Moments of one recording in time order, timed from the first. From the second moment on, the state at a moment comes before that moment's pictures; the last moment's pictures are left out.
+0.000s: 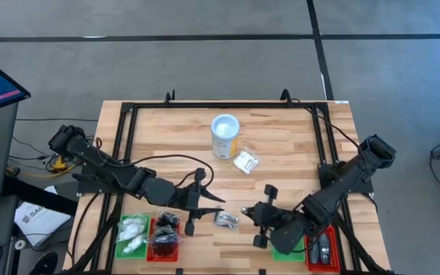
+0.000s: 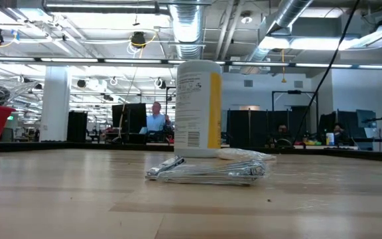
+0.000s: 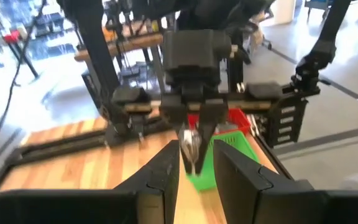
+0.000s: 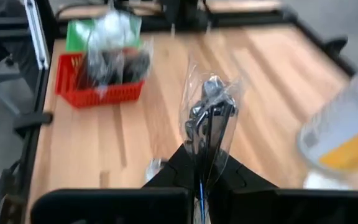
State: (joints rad) left arm -0.49 1.46 1.20 0.05 -0.40 0.11; right arm 0.71 1.64 1.36 -0.58 0.80 0.62
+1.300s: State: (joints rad) left arm -0.49 1.46 0.90 0.21 -0.39 -0.07; right arm 0.92 1.69 1.24 -0.96 0.42 1.44
